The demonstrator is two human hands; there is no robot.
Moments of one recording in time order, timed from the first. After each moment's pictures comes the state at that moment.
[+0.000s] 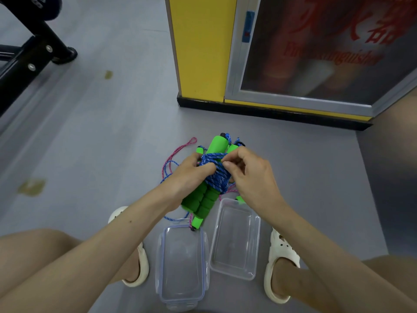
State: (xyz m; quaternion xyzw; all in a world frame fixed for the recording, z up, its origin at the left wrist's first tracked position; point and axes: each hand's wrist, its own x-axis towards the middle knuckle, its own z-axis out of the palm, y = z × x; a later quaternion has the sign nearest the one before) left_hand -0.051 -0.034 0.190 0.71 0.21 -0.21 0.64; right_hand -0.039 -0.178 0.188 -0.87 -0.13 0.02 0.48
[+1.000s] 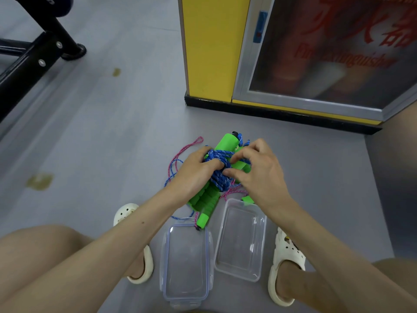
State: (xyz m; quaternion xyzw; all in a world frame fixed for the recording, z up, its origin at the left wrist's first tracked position) left_hand -0.052 -0.027 0.197 0.74 0.18 -0.15 0.64; right_hand -0.030 -0.171 0.182 -0.92 -0.14 -0.02 0.36
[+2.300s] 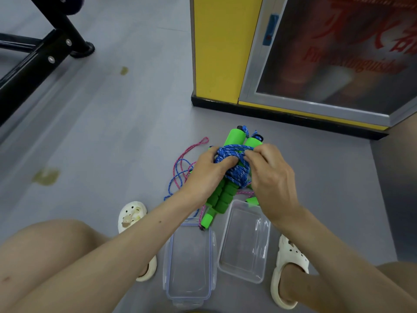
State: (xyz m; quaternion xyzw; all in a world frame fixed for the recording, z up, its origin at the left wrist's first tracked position) left_hand -0.050 -0.032 0.182 0.68 0.18 -0.10 0.70; right_hand -0.037 -0.169 0.173 -0.89 -0.29 -0.28 0.23
